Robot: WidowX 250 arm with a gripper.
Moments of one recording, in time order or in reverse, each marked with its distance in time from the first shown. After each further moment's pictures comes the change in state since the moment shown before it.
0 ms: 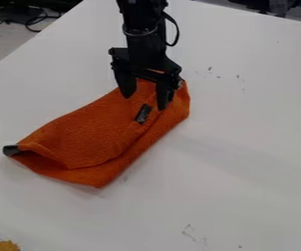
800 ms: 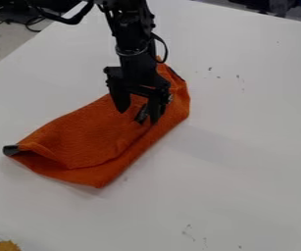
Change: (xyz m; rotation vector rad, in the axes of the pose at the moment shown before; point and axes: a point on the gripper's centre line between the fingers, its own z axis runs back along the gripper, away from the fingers) arm -0.004 0.019 -0.035 -0.034 0.036 0.037
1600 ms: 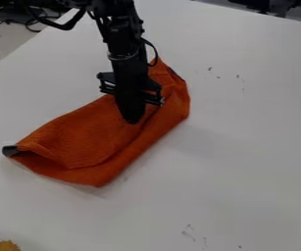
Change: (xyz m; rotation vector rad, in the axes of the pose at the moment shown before) arm -0.002 0.007 -0.009 -0.028 0.025 0.016
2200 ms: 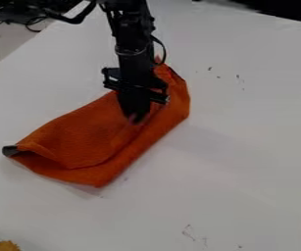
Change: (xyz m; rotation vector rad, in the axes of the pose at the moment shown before) arm 0.003 -0.009 0.010 0.060 0.018 -0.012
